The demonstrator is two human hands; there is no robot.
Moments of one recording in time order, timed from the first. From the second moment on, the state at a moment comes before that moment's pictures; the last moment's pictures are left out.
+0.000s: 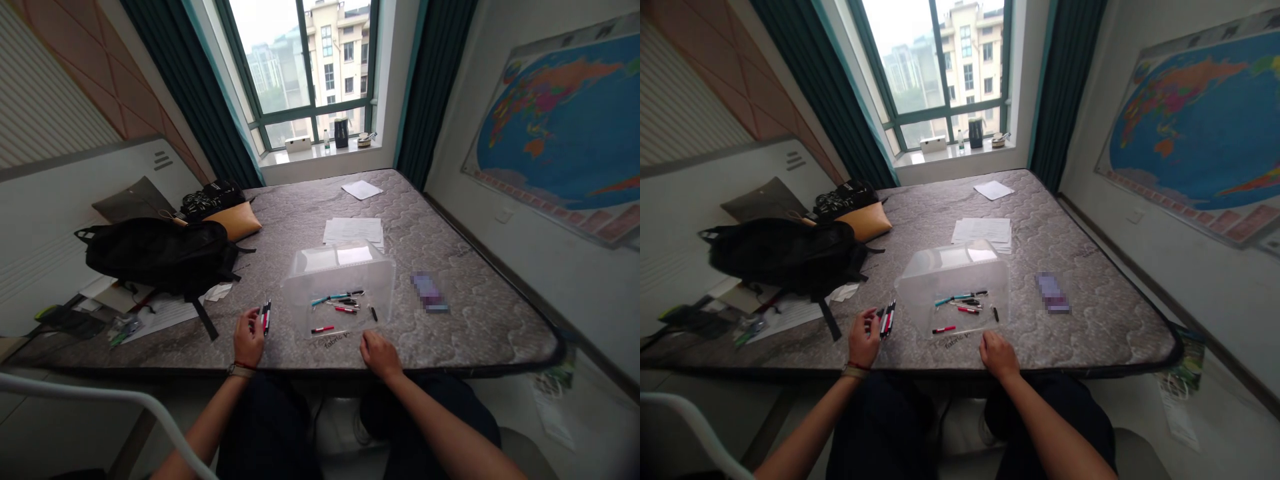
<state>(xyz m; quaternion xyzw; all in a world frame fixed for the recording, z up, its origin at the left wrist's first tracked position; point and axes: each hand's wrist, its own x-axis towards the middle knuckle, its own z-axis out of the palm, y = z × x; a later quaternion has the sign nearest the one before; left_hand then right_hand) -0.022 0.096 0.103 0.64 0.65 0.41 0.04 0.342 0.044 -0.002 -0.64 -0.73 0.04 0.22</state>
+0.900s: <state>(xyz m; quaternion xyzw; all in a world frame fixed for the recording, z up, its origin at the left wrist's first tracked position) 0.133 0.094 0.030 0.78 0.52 0.29 0.19 0.340 0.042 -0.003 -0.65 -0.73 0.03 0.20</state>
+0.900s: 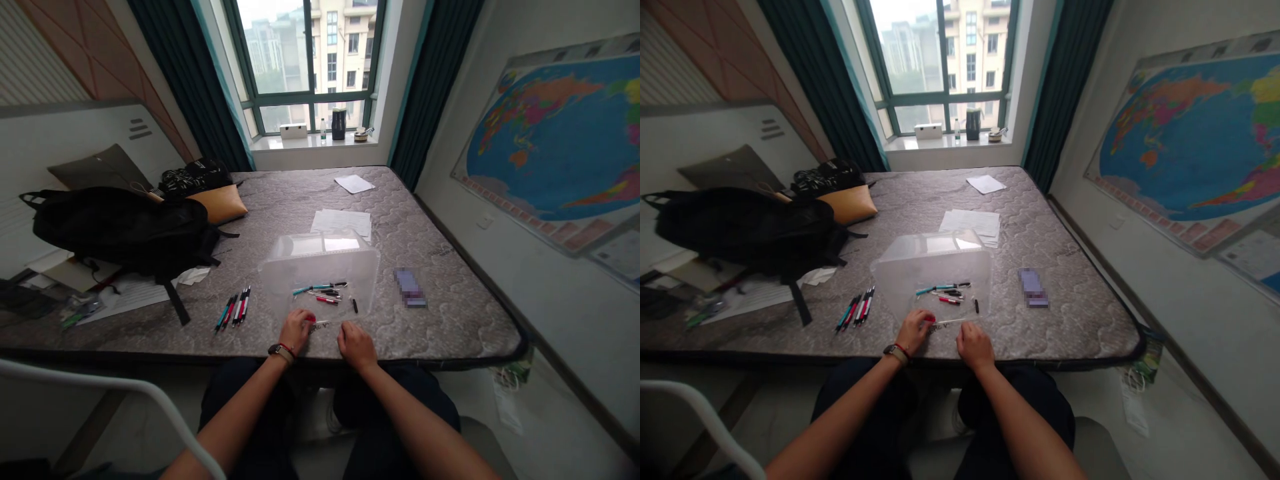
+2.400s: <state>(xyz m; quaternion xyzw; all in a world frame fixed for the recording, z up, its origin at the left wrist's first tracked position) 0.153 0.107 0.012 0.48 0.50 0.56 0.46 0.350 0.161 0.070 -0.61 -0.79 0.09 0.05</state>
